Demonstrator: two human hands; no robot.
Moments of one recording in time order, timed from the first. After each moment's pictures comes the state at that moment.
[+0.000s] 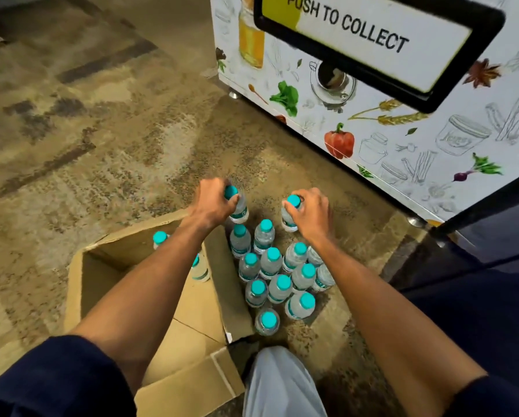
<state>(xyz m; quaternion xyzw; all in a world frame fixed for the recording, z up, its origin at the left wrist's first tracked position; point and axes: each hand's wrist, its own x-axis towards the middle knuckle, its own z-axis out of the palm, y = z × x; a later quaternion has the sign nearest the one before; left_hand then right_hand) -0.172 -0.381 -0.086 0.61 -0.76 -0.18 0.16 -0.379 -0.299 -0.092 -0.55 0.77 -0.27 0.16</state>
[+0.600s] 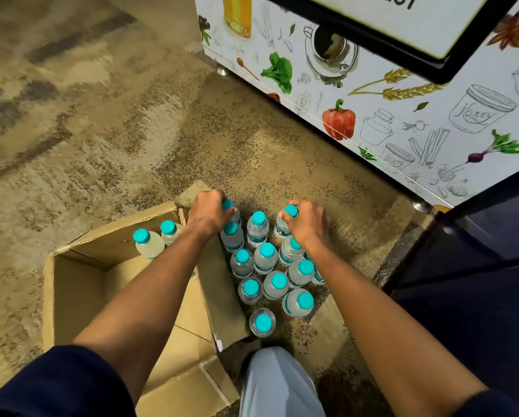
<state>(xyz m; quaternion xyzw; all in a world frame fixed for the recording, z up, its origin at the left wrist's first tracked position) -0.188 -0.380 -0.158 0.65 -0.71 -0.25 0.07 -0.386 -0.304 -0.153 -0.47 0.84 -0.18 0.21</state>
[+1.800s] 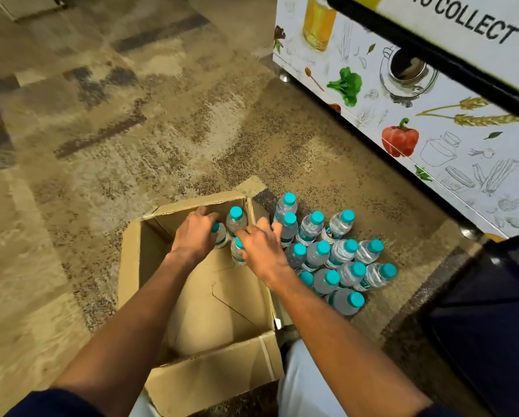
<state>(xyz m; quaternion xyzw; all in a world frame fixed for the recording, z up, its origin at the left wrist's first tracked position) -0.022 -0.310 -0.141 0.65 -0.74 -0.16 0.02 -0.186 -0.270 -0.137 -0.80 0.60 -0.01 0.09</state>
